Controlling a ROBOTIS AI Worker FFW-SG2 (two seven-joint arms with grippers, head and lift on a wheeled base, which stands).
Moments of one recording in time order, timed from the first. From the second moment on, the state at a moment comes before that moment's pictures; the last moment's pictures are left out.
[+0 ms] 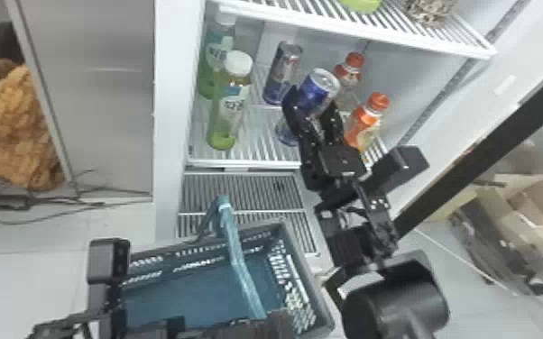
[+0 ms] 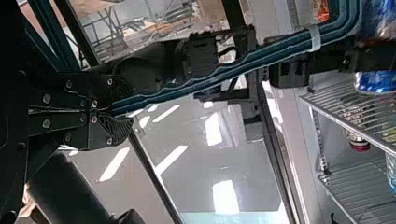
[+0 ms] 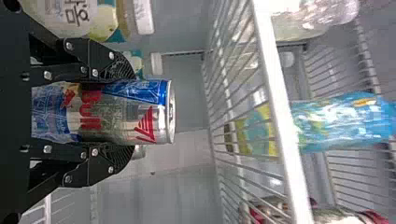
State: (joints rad) left arm 0.23 0.32 -0.43 -1.89 1.16 0.89 -0.86; right arm 0.32 -0.25 0.05 -2.00 -0.34 -0.15 0.02
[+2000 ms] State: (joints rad) left arm 0.23 0.31 -0.42 -1.89 1.16 0.89 -0.86; right arm 0.80 -0.20 -0.16 -2.71 -0.42 0.84 0.08
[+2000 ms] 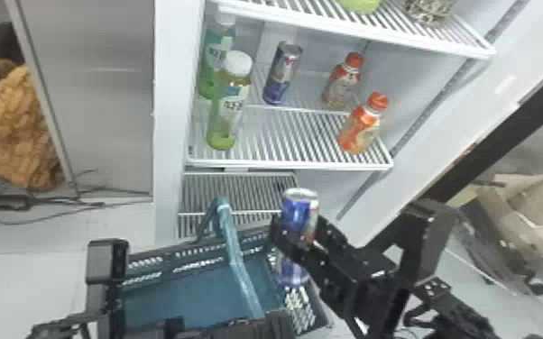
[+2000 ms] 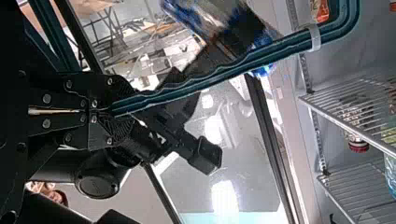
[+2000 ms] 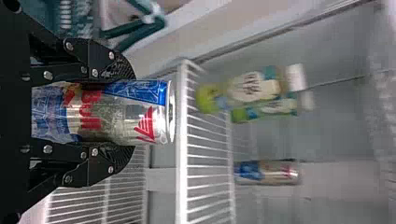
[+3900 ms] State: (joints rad) left arm 0.24 0.31 -0.42 -1.89 1.15 0.90 -0.86; right arm 0.74 -0.19 -0.13 -2.52 -0.30 0.21 0.13
